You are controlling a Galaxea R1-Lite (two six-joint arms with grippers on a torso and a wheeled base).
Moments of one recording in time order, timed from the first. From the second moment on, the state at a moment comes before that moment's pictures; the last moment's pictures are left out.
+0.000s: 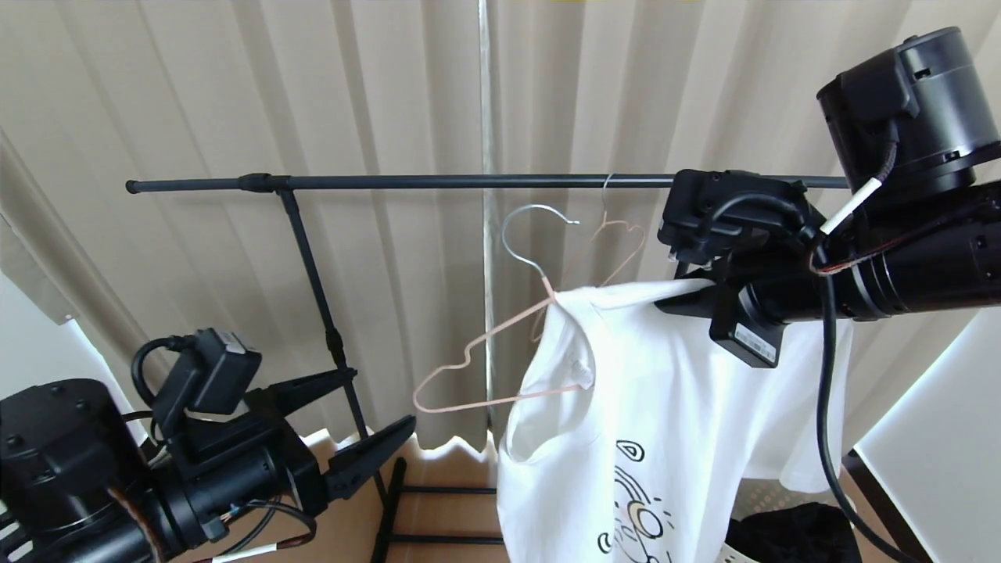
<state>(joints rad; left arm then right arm) -0.41 1.58 -0.17 -1.27 -0.34 -0.01 0.61 1.61 -1.41 0.44 -0.09 -0.67</state>
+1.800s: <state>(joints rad) -0.65 1.79 -0.61 -0.74 0.38 -0.28 0.74 1.63 -1.37 0.07 -0.19 -0.44</state>
